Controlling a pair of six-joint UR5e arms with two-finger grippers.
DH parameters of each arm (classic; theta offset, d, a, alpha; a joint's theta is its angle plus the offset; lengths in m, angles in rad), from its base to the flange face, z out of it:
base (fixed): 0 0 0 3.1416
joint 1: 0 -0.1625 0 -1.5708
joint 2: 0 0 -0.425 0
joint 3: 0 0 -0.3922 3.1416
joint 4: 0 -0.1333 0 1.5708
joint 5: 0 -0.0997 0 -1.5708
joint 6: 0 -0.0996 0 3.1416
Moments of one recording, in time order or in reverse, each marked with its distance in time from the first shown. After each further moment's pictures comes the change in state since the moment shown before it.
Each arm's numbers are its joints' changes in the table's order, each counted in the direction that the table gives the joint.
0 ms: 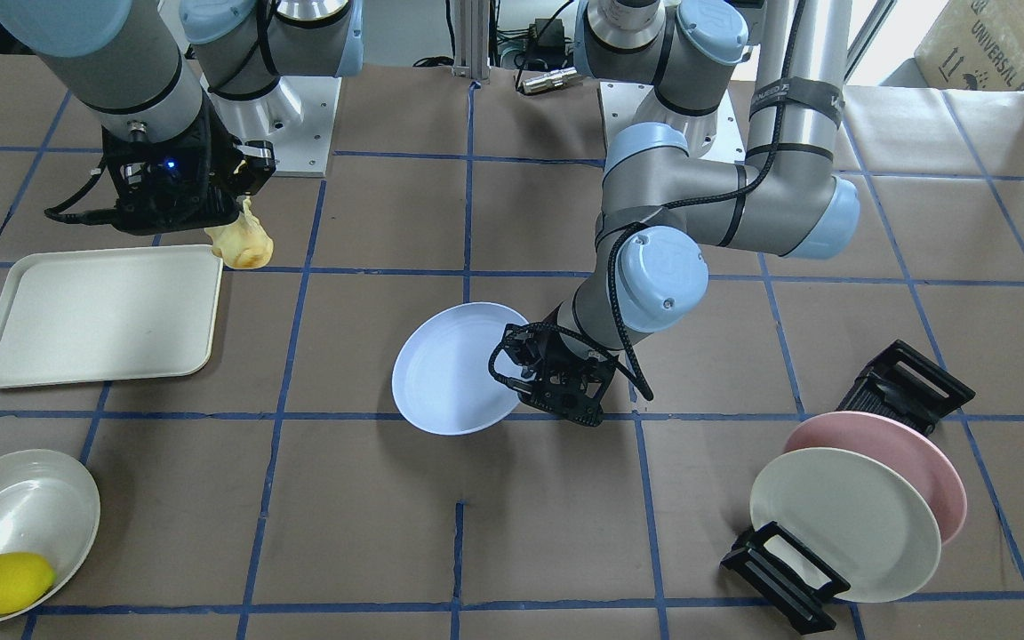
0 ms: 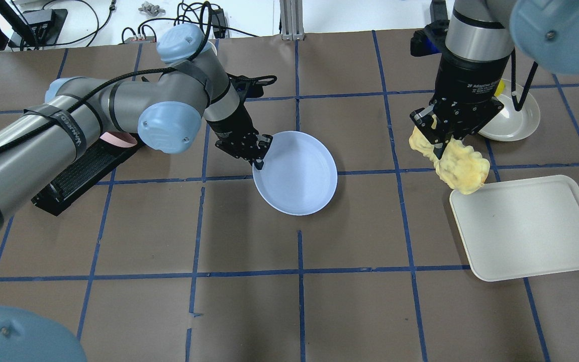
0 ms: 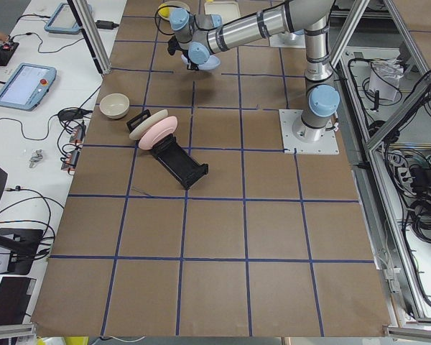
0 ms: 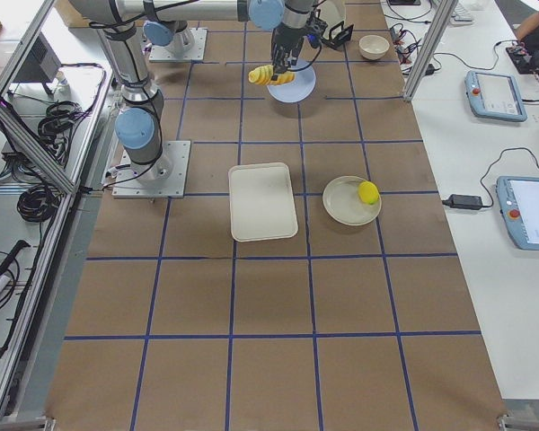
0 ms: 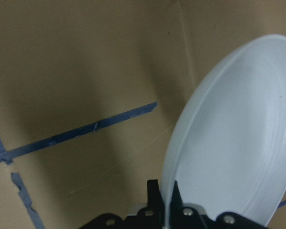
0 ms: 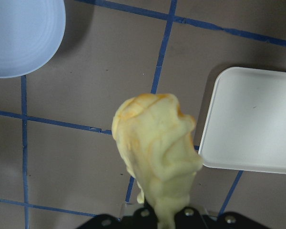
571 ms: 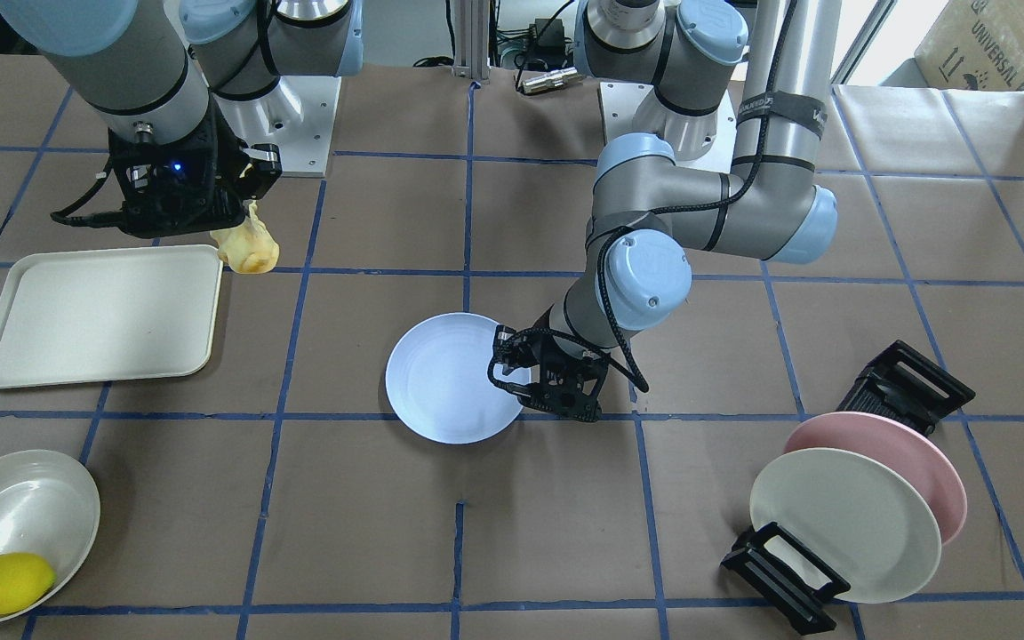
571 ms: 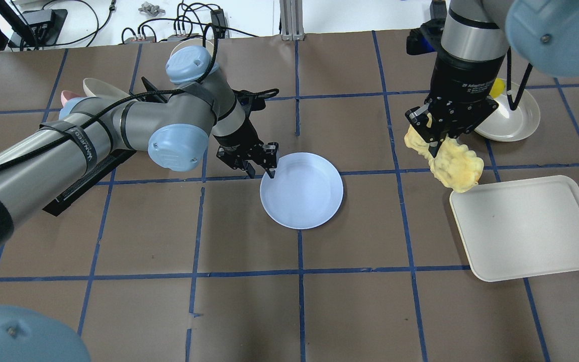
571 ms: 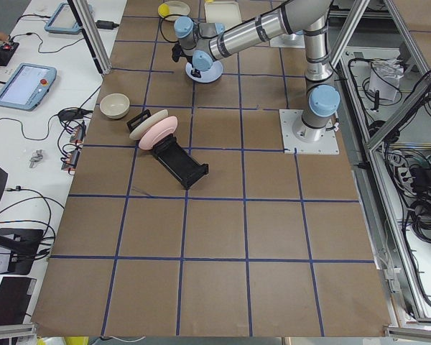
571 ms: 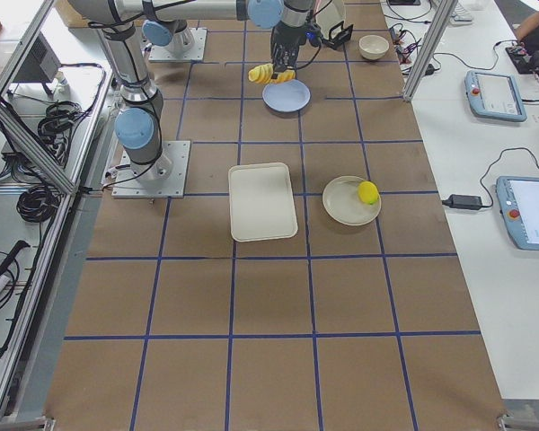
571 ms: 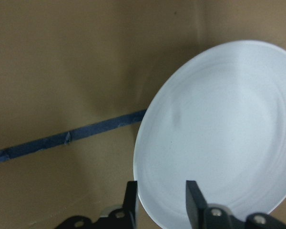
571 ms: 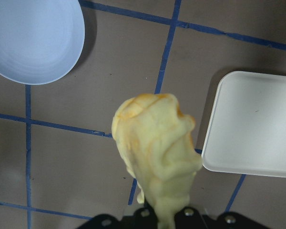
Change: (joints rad) left arm 0.002 0.022 -0.044 -0.081 -0.002 0.120; right arm -0.017 0.010 -0.005 0.027 -0.025 -0.010
